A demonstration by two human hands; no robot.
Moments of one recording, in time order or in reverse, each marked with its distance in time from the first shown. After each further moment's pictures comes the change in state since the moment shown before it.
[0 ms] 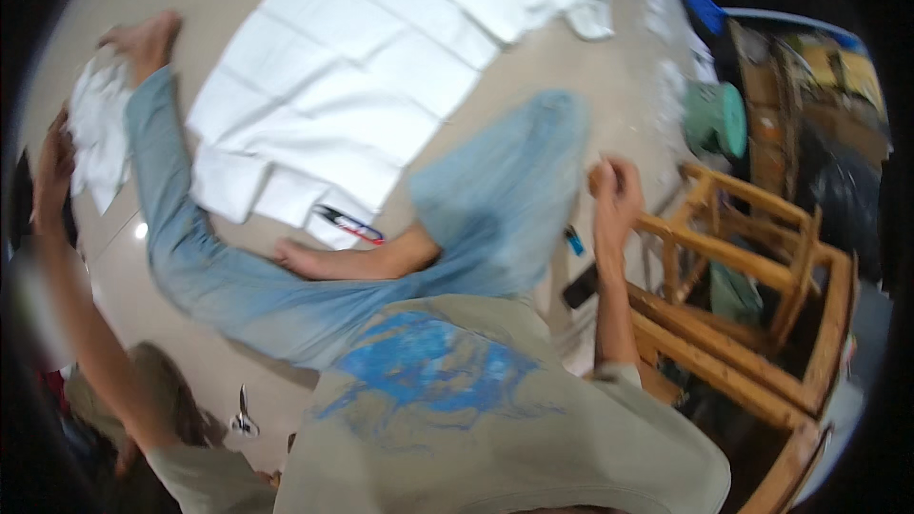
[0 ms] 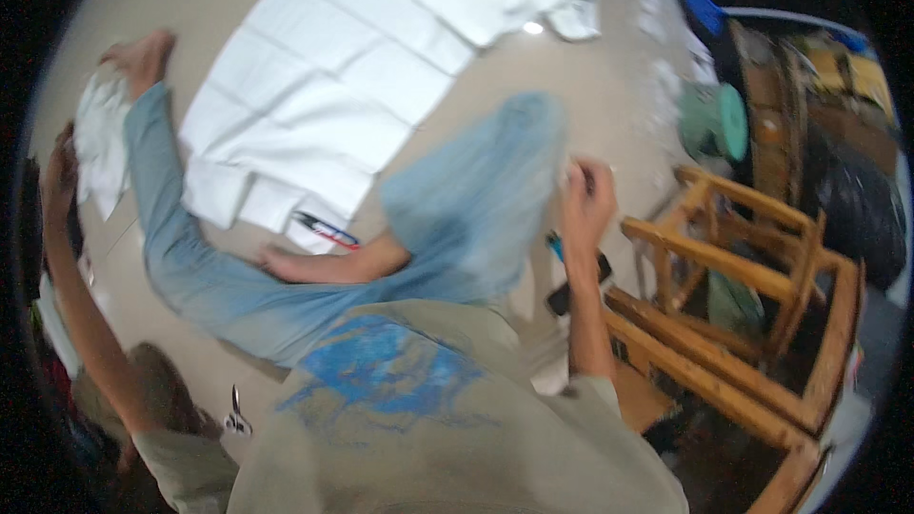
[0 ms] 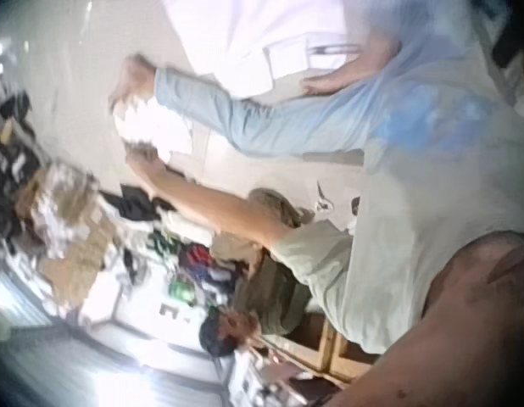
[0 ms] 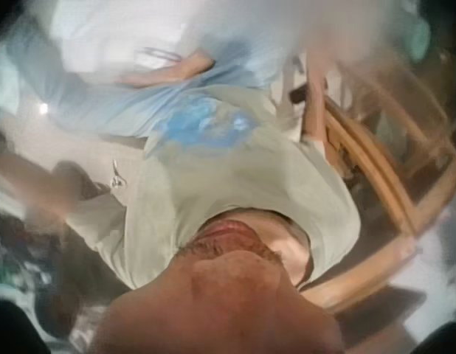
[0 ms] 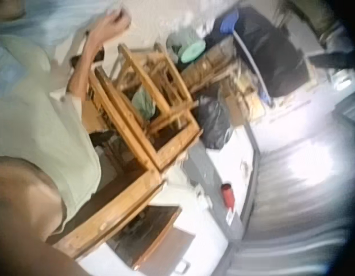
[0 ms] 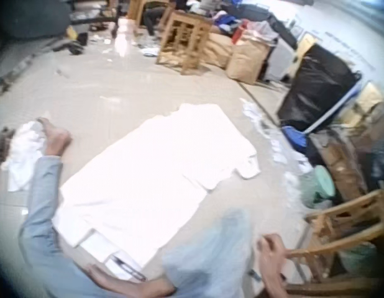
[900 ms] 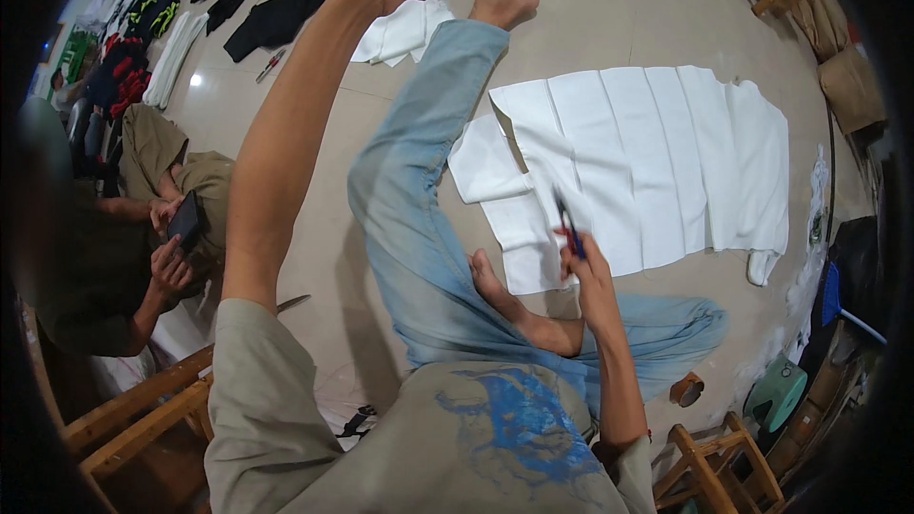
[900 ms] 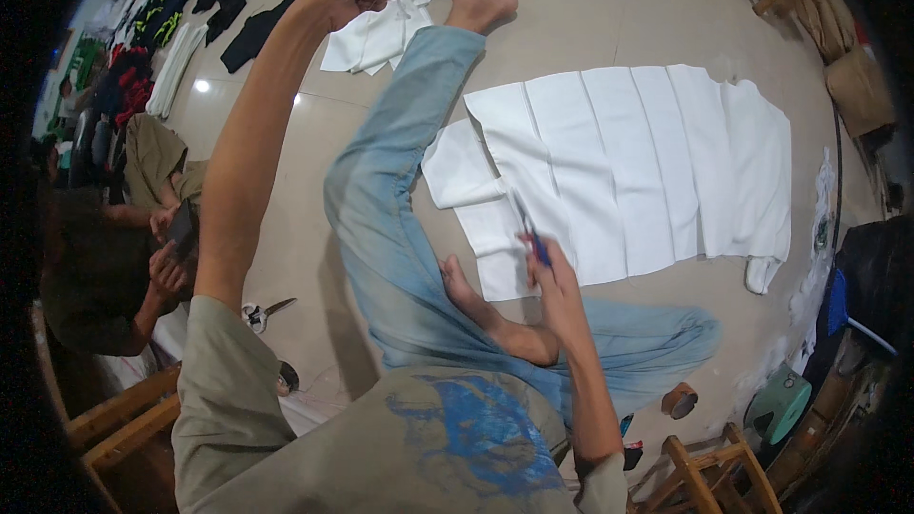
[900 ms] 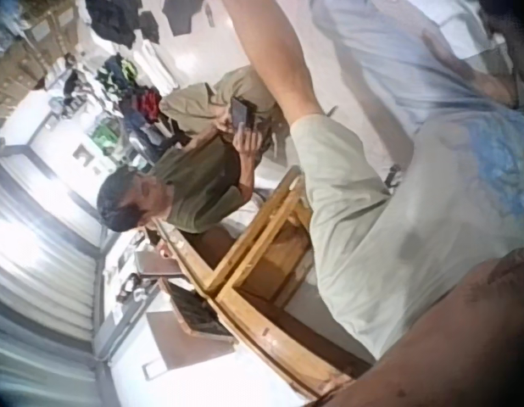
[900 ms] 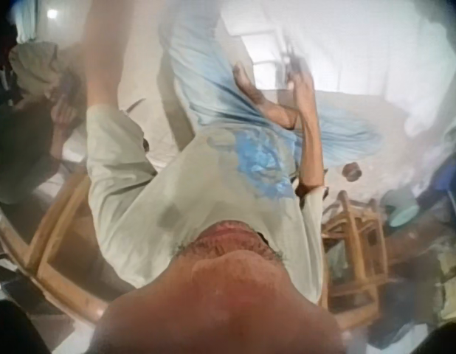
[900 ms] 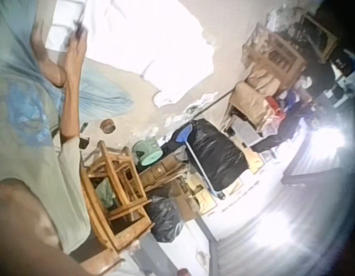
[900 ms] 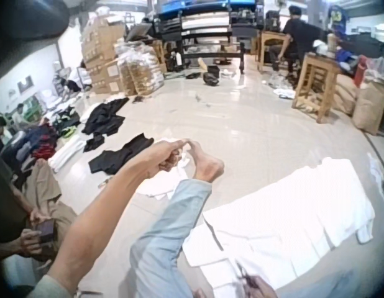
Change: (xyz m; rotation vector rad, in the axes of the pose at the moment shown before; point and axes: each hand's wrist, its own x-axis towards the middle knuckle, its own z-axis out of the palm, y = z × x) left_hand -0.119 0.125 0.110 -0.147 -0.048 -0.049; right_hand -0.082 -0.204 0.194 0.628 -1.278 0.126
